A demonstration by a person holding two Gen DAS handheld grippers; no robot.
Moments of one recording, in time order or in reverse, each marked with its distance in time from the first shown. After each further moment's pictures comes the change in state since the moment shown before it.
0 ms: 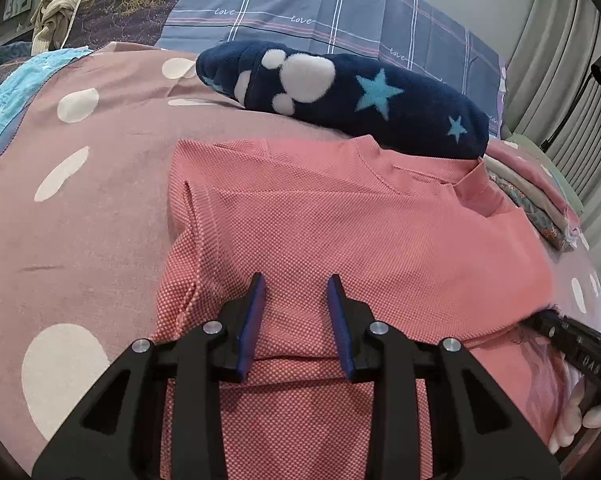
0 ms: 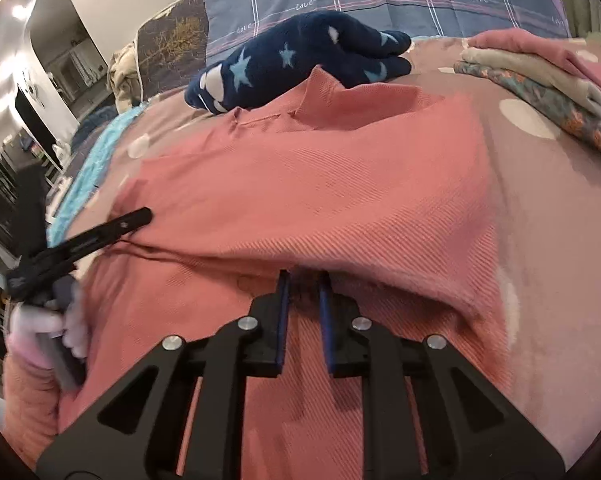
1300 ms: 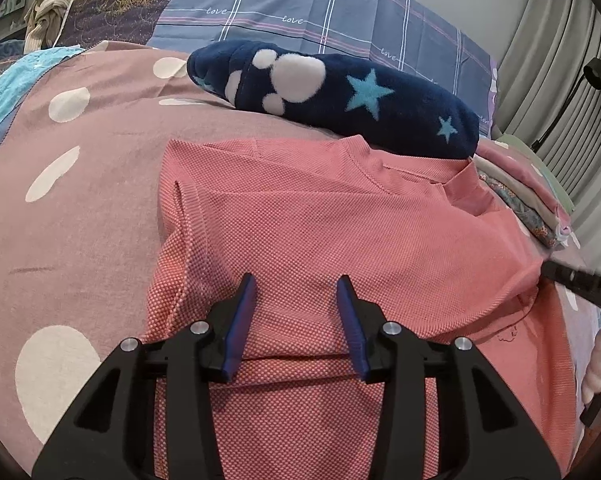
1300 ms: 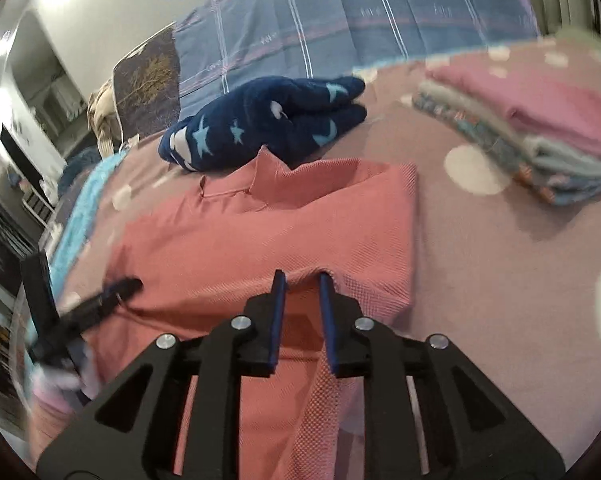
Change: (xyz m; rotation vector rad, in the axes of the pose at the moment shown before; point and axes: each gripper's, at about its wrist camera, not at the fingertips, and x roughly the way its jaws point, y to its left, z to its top) left arm 0.003 -0.004 -0.001 0.007 -0.004 -0.037; right arm -0.025 -0.044 0.050 0.126 -0.015 -0.010
